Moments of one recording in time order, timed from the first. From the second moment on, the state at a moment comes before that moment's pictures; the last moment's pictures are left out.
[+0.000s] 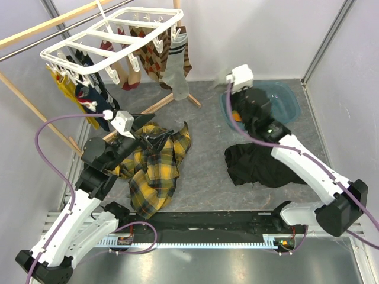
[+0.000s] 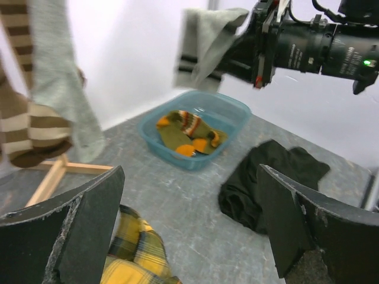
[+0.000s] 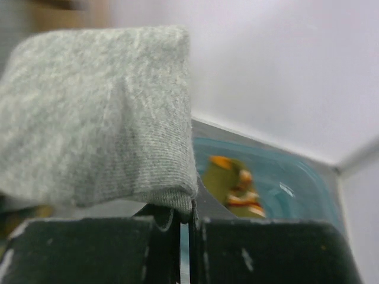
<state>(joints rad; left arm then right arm) -0.48 0.68 0.77 0.12 0.33 -0.13 0.68 1.29 1.22 0.01 0.40 -0.23</state>
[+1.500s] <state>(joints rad) -0.48 0.65 0.76 0.12 0.22 -0.13 0.51 1.60 1.22 0.51 -0.25 0.20</state>
